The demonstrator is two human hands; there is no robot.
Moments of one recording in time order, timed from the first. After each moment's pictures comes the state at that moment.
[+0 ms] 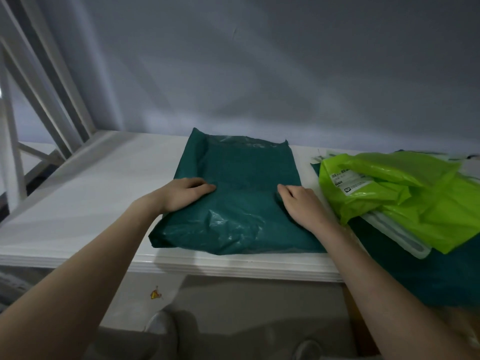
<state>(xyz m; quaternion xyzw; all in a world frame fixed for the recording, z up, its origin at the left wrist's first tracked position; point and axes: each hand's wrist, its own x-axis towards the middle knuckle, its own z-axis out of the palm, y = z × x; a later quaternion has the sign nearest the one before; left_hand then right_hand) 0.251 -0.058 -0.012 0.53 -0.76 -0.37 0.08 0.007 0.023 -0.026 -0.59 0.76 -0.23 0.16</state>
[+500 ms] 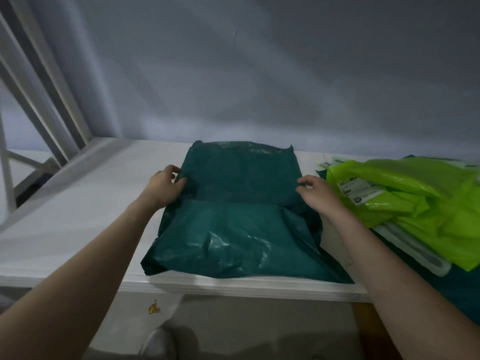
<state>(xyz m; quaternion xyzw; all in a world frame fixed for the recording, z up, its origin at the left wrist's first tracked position) 0.266 -0.122 -0.045 0.64 -0.69 -0.28 0.20 -0.039 -0.028 -0.033 -0.51 0.79 -0.28 0.22</state>
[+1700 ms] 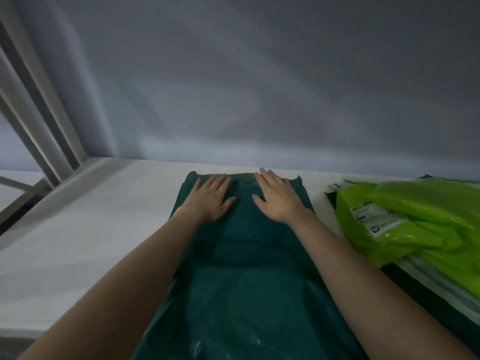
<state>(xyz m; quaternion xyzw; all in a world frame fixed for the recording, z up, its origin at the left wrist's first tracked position) 0.183 -0.163 -0.060 0.49 -0.87 -0.03 -0.03 0.004 -0.112 -0.046 -0.73 0.69 -0.04 0.03</state>
